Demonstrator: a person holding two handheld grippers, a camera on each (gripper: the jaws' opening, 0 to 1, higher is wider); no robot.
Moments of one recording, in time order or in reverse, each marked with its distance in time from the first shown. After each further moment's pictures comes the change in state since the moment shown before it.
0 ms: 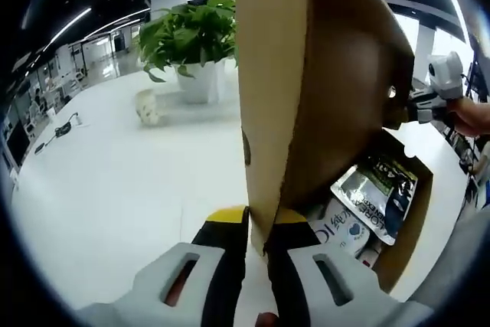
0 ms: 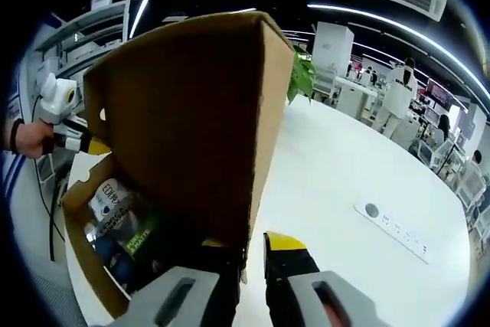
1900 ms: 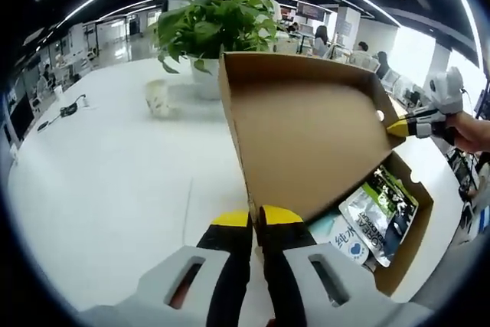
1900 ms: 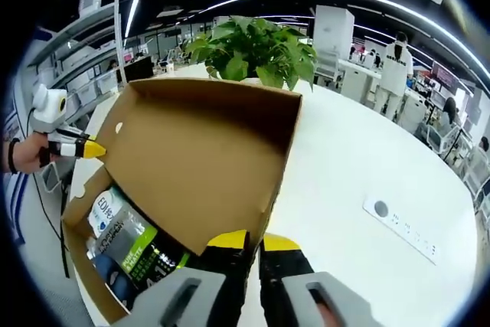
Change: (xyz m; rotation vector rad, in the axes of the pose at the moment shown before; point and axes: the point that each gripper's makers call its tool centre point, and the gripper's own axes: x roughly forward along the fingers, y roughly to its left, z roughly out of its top) left arm 0.006 0.016 0.012 -0.119 0.018 0.035; right arm 0.020 -0.003 0.015 0.060 0.082 0.042
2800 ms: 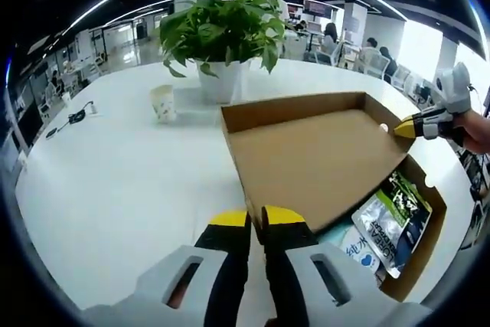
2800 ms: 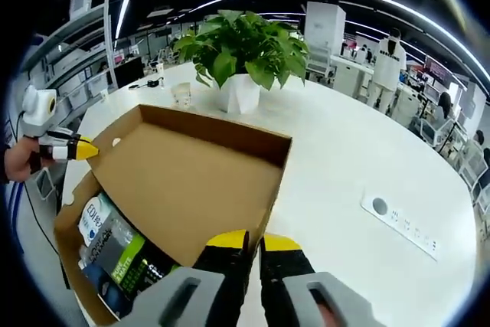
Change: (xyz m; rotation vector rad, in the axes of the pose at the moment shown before) left arm 0.012 0.004 0.010 0.045 -0.003 0.081; right arm 0.016 -0.008 0.000 0.031 0.016 -0.038
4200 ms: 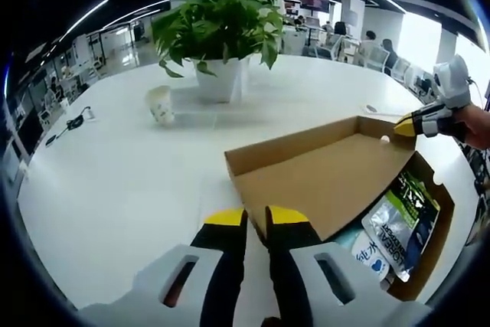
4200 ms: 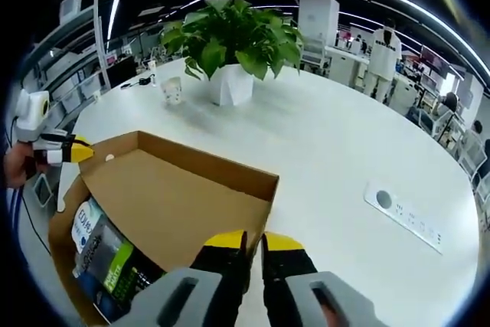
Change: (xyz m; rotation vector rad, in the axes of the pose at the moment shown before) left arm 0.016 0.005 0.004 0.028 0.017 0.002; right arm 0.016 -0.005 -0.004 0.033 0.033 -0.017
